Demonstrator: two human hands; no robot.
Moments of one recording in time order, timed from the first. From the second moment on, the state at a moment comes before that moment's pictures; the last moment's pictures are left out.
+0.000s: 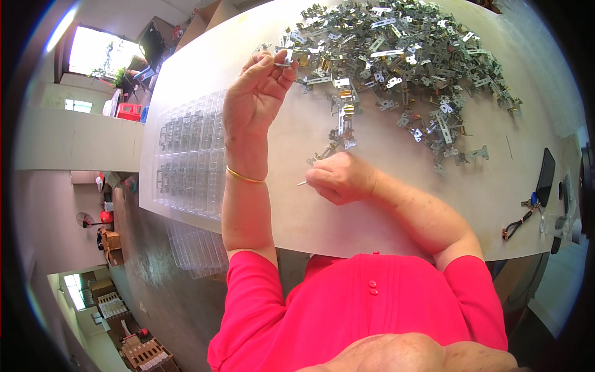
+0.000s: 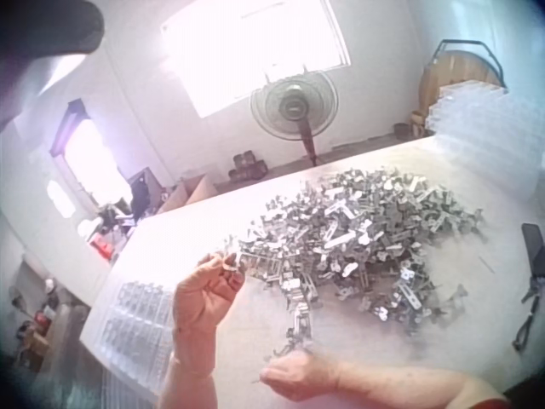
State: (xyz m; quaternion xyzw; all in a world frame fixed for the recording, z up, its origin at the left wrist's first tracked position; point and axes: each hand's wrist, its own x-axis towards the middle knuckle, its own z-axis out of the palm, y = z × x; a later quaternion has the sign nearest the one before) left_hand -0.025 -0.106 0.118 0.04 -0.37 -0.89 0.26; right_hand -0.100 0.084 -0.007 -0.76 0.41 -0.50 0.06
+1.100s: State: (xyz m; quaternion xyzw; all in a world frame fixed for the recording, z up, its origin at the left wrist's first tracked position) left_hand 0.001 -0.117 0.006 0.18 -0.47 -0.81 0.29; right_hand -0.096 0.084 -0.012 -0.77 0.45 -0.45 0.04
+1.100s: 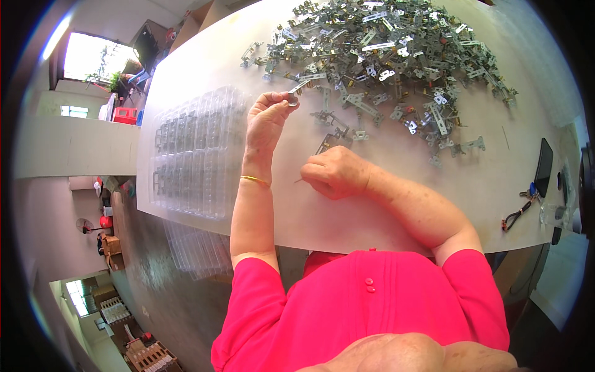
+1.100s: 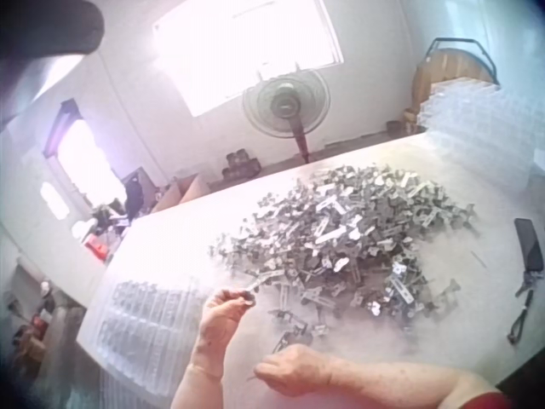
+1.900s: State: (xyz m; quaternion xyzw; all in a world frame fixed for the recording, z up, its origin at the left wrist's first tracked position) left_hand -0.043 -0.064 0.016 0.43 -0.86 -0.26 0.13; right_hand -0.053 0.118 -0.020 -0.83 0.40 -0.39 0.08
